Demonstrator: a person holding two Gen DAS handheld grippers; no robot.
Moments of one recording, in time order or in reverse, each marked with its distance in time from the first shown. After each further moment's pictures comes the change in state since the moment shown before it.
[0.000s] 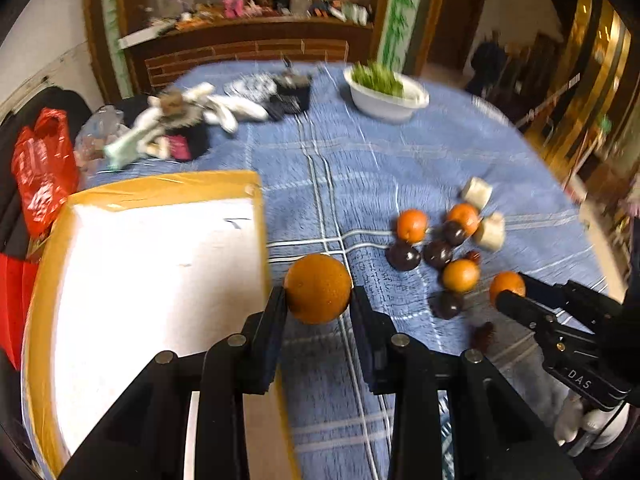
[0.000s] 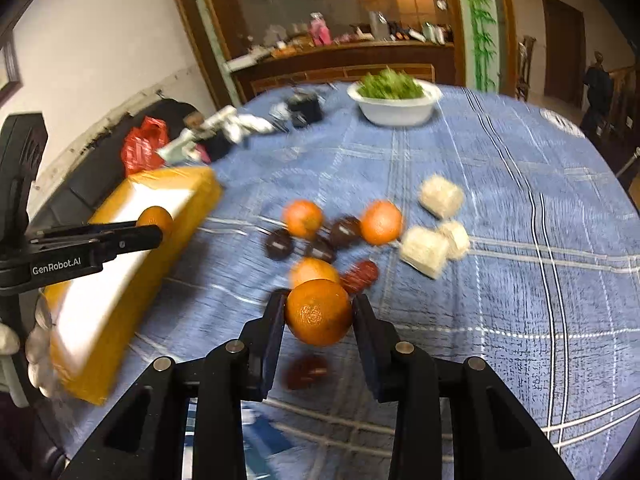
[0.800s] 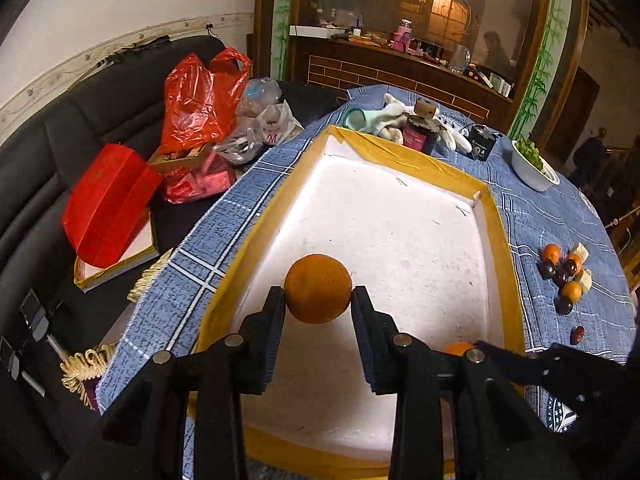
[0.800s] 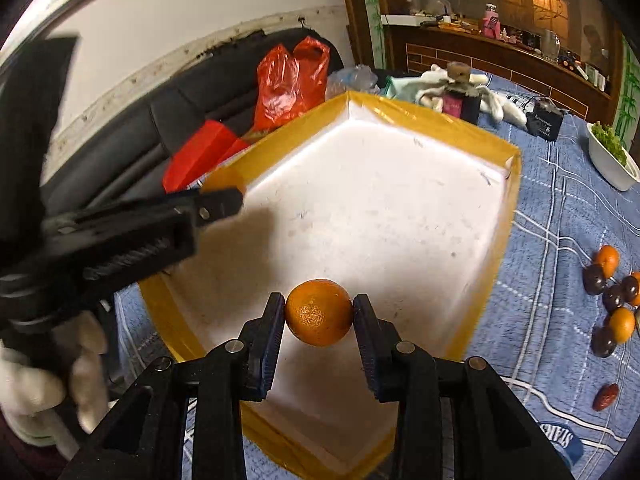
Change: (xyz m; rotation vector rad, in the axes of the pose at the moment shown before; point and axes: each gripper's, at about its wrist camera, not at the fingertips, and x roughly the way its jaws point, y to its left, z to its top) left arm -0.089 0.150 -0.103 -0.349 -0.130 0.297; right arm 0.063 0.253 -0.033 -0.329 0.167 0.239
